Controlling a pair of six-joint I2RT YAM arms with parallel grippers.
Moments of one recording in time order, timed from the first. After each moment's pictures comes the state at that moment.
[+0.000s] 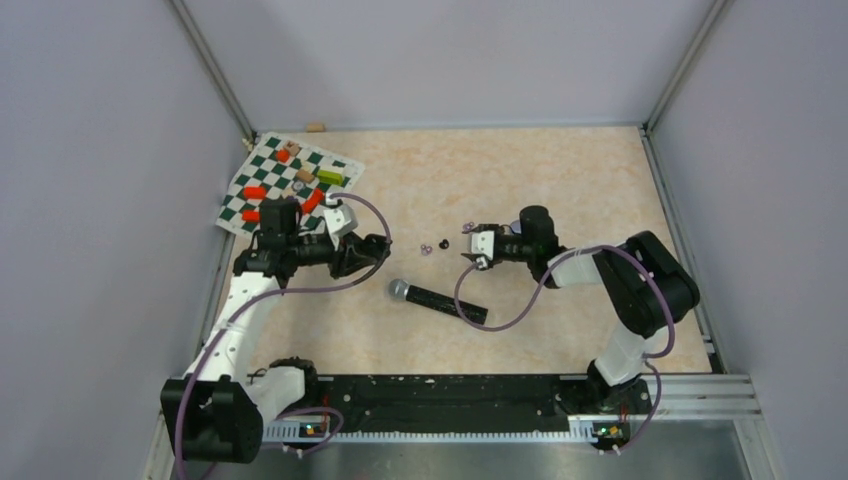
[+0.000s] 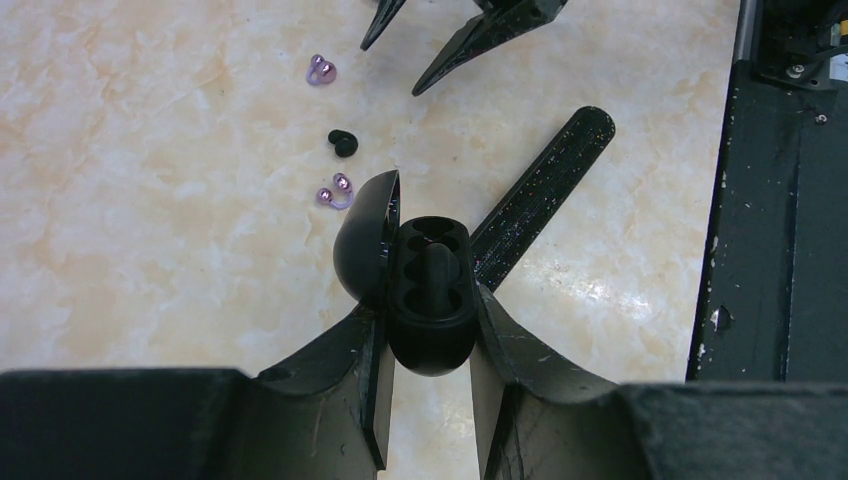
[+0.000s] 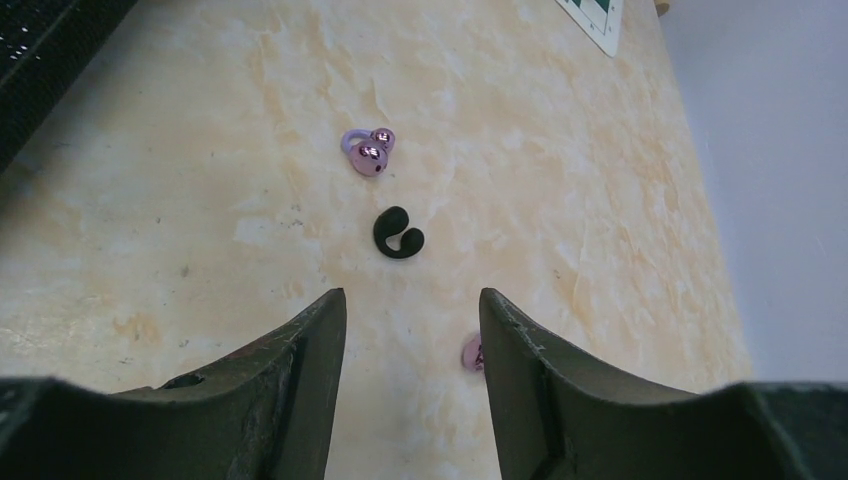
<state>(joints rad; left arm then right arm) -0.04 1.05 0.80 -0.49 1.07 0.64 0.45 1.70 0.64 0.64 -0.80 -0.95</state>
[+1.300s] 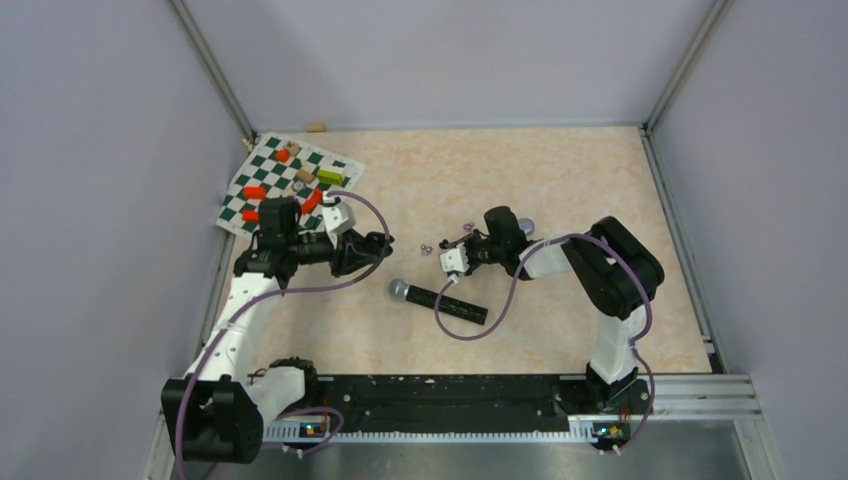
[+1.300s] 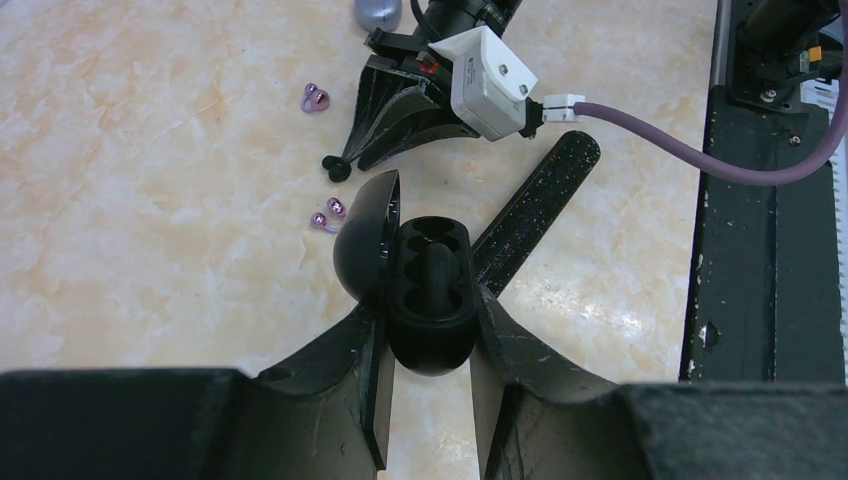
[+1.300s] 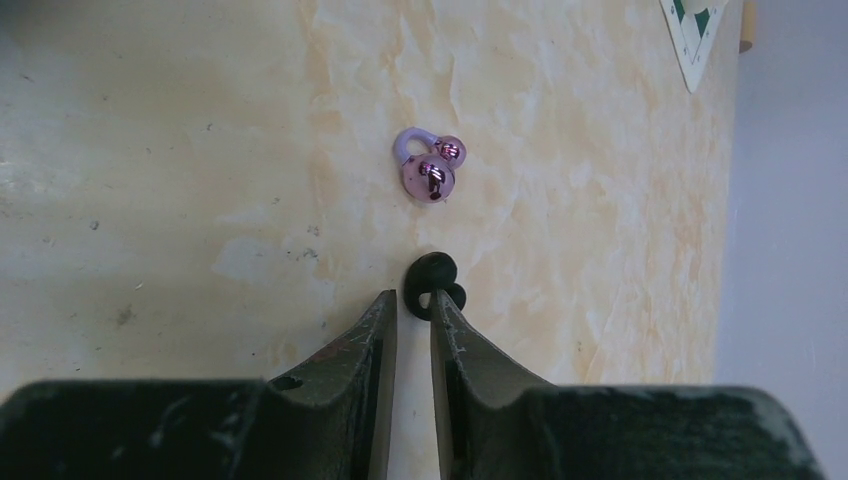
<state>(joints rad) -0.03 1.05 0.79 -0.42 1.13 0.58 0.58 1.89 0.82 0.45 -0.62 -1.30</state>
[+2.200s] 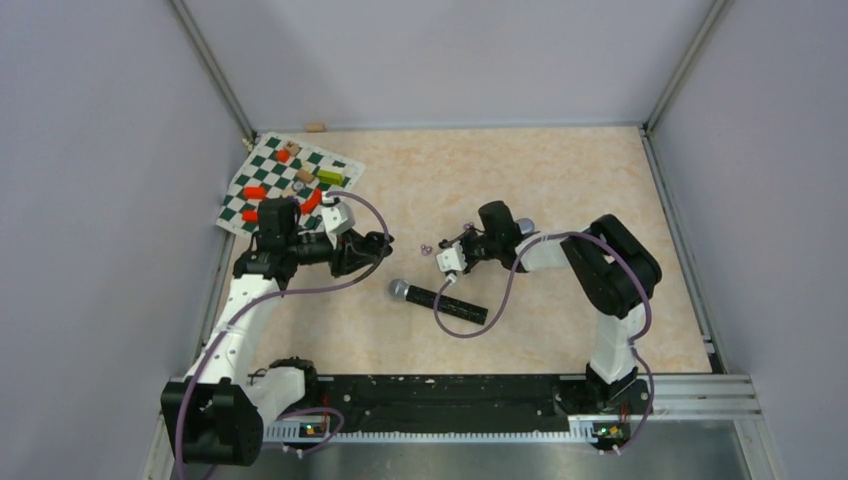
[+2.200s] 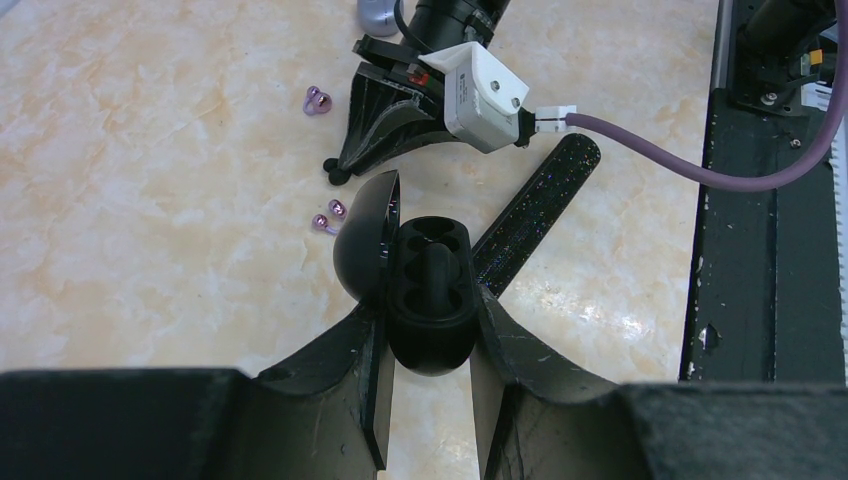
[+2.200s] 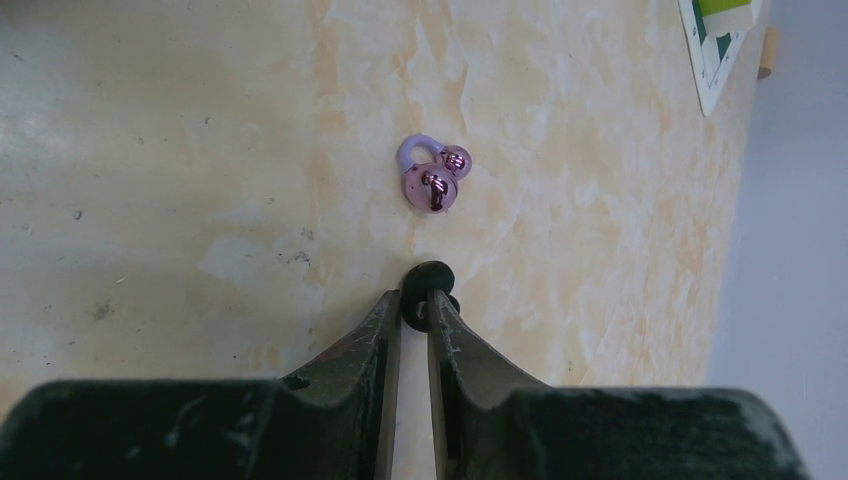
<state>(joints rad) -0.03 1.04 0.78 -0.41 1.13 0.57 0.59 1.91 0.90 0.31 -0.62 -1.40</state>
